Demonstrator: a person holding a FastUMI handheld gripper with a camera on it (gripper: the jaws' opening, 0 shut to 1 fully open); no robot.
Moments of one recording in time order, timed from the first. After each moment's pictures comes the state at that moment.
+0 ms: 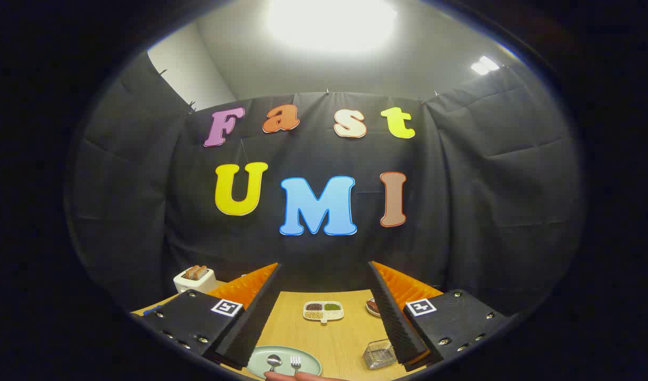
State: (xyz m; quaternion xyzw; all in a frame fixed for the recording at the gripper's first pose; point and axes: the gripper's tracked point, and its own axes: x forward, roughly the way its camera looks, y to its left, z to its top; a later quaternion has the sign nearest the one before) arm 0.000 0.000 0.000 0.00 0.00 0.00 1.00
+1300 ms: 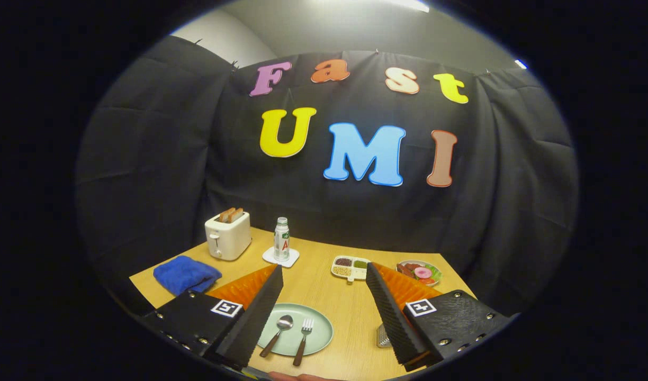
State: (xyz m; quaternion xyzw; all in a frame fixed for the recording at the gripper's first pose) arm -0.017 0.041 -0.106 -0.08 0.16 0.13 0.98
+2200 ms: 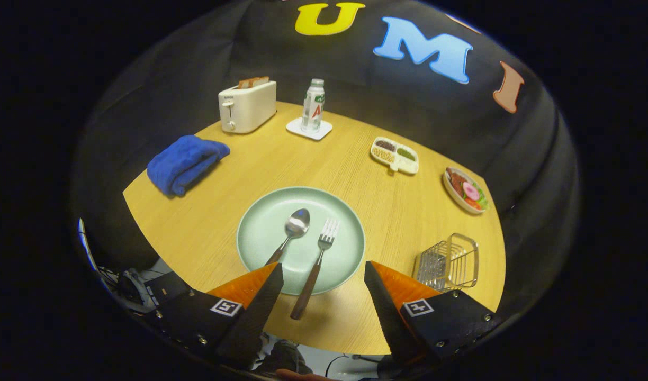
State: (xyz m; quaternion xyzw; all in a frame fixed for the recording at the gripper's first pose) arm -0.052 0.042 -0.298 -0.15 0.47 0.18 0.85
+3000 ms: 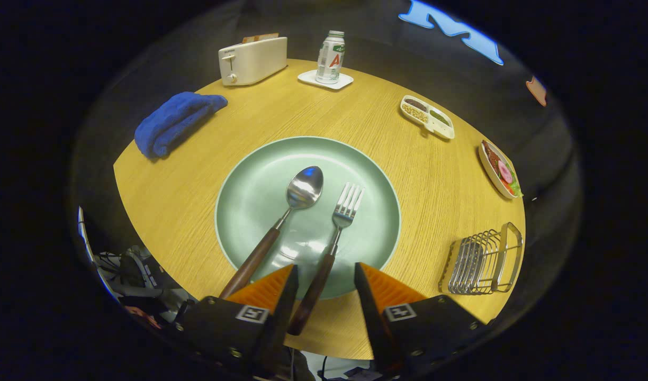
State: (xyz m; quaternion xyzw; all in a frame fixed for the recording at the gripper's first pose) arm -0.045 0.042 -0.364 -0.20 0.56 0.19 0.78
